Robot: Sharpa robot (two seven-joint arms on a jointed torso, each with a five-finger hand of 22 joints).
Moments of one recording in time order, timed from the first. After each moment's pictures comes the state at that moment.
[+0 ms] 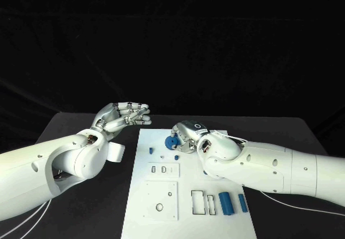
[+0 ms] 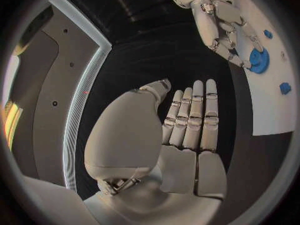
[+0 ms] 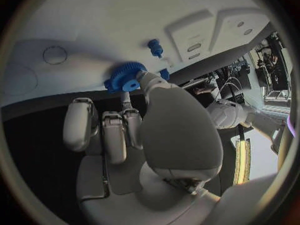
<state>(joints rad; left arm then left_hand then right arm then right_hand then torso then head) 1.23 -0.93 -0.01 1.64 -0.09 -0.34 0.43 1.47 -0.17 0.43 0.21 0.17 0.90 0.23 0.23 0.16 1.05 0.17 0.08 0.07 1.04 0.12 0.30 0.27 0.17 0.97 0.22 0.29 0.11 1.25 -0.55 -0.17 1.41 -1.61 -0.48 -0.36 1.43 -0.24 0.35 0.29 0.23 0.92 0.15 0.20 0.47 1.45 0.06 1.44 1.31 1.47 -0.02 1.56 1.31 0.08 1.39 0.08 1.29 1.25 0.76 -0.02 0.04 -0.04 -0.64</state>
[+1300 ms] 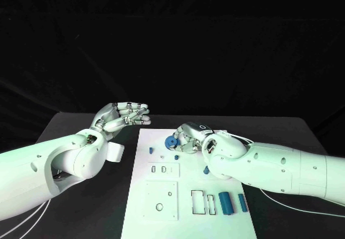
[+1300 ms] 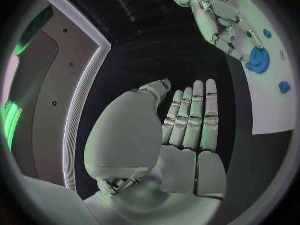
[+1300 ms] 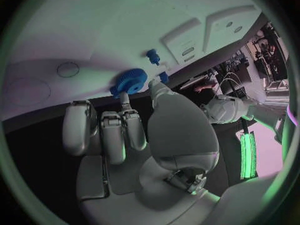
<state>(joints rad) 1.23 -0.93 -0.01 1.64 -0.09 -0.34 0.43 1.47 -0.17 0.43 0.21 0.17 0.89 0.23 0.23 0.16 1.05 0.17 0.08 0.07 1.04 0.12 0.29 0.27 0.17 0.97 0.22 0.29 0.10 1.25 -0.60 -0.16 1.44 -1.53 -0.44 -0.34 1.21 -0.13 0.13 0.29 0.23 0.89 0.15 0.16 0.47 1.46 0.07 1.47 1.31 1.47 0.00 1.57 1.31 0.08 1.42 0.10 1.31 1.30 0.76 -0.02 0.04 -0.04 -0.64</state>
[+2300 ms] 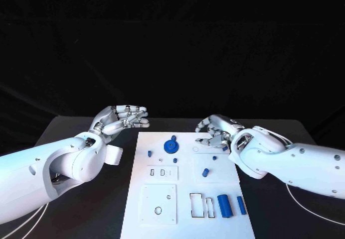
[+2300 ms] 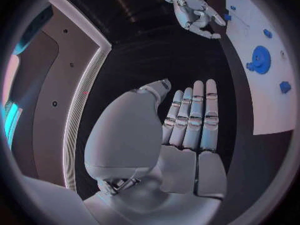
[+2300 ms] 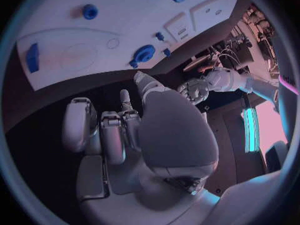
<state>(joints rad) 1.23 -0.93 -0.01 1.63 -0.09 -0.33 0.43 1.47 -0.17 0.43 0.21 0.17 0.89 0.23 0.23 0.16 1.05 0.17 0.08 0.07 1.04 0.12 0.29 0.27 0.17 0.97 0.22 0.29 0.10 1.32 -0.90 -0.16 1.62 -1.29 -0.52 -0.20 1.43 -0.20 0.25 0.20 0.23 0.93 0.15 0.17 0.47 1.47 0.07 1.46 1.31 1.47 0.00 1.57 1.31 0.08 1.40 0.10 1.28 1.28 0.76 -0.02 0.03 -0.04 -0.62</state>
